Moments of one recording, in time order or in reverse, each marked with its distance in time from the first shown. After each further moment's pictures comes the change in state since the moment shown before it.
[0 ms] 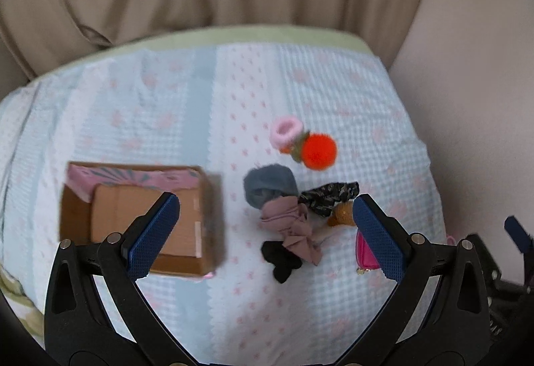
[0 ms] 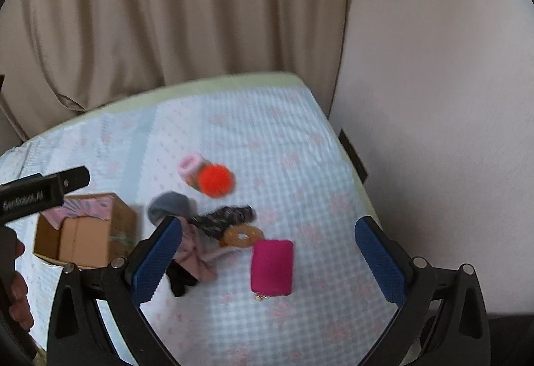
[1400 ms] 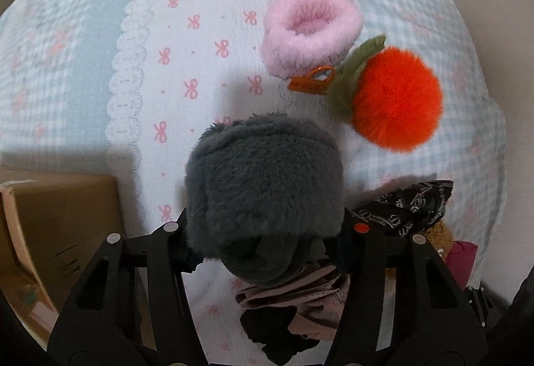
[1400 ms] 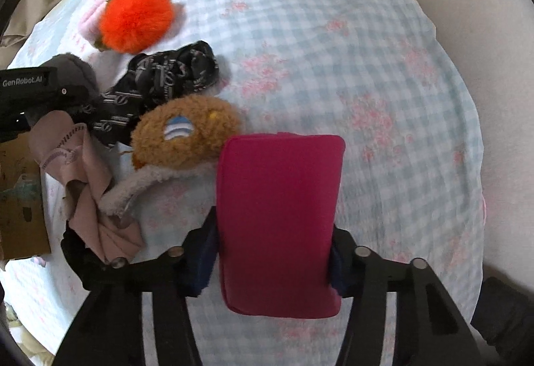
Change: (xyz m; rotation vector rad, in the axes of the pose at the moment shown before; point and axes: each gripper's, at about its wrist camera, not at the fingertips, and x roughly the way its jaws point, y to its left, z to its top) left arm 0.294 0.001 -0.012 -0.027 0.406 -0.058; right arm 0.239 -0.003 -0.087 0.035 0.494 -0.010
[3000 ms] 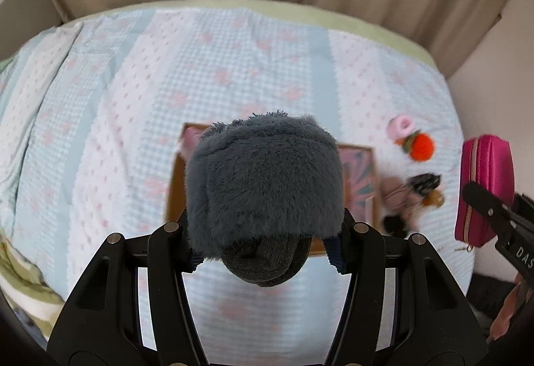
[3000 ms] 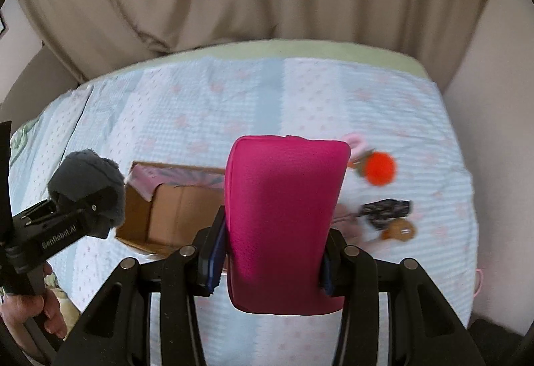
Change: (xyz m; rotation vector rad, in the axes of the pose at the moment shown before) left arm -0.298 0.279 -0.137 -0.147 -0.306 0.058; right arm -0.260 0.286 -0.019 -0.286 -0.277 0.206
